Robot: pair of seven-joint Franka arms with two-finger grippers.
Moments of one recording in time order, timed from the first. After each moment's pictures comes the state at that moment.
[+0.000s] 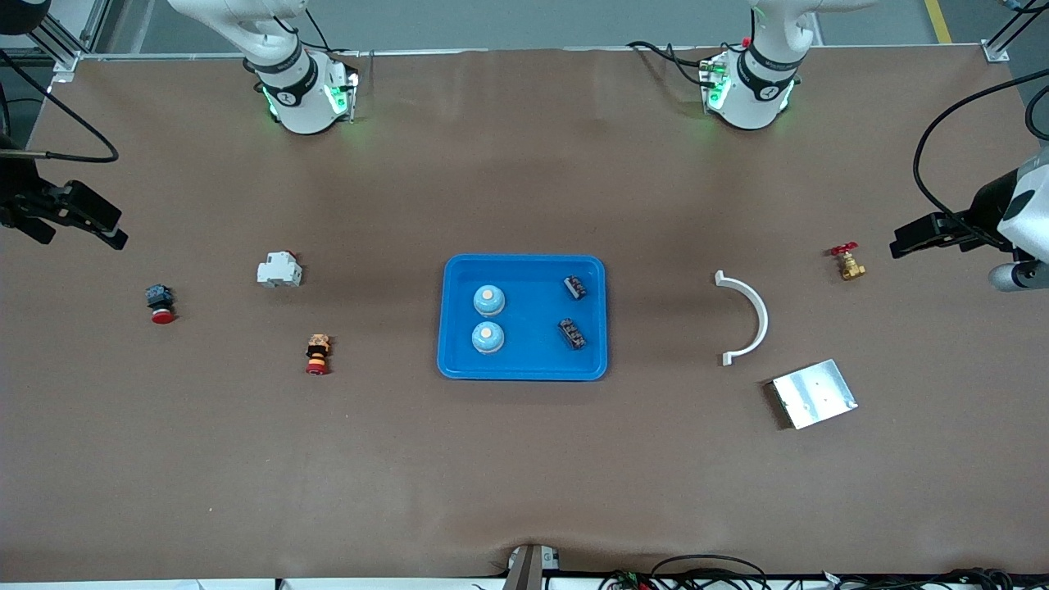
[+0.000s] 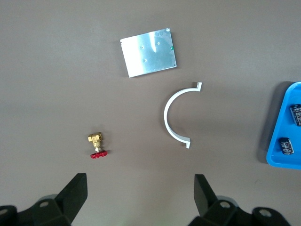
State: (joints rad) left arm -0.01 0.10 0.02 -1.56 -0.02 1.57 -0.08; right arm -0.03 -0.03 0.02 -1.61 0.00 1.70 0.10
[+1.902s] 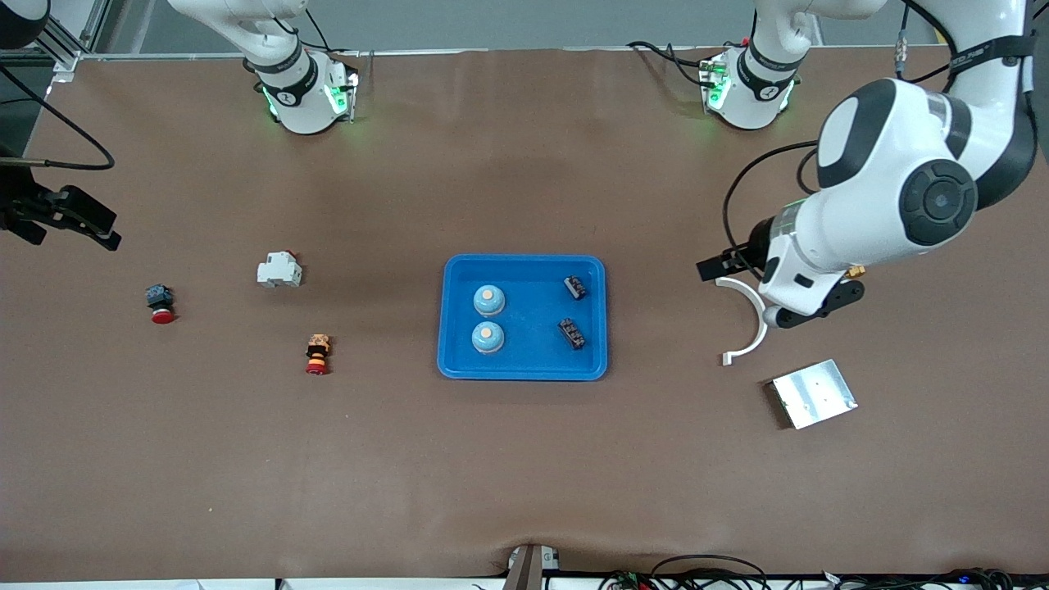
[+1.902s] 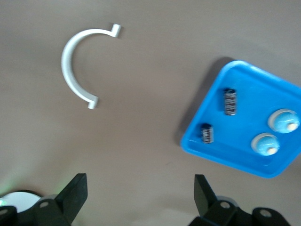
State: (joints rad) left arm -0.32 0.27 -0.01 -1.56 -0.23 1.64 -0.67; right arm -0.03 -0.01 0.01 -1.58 -0.04 1.67 0.07
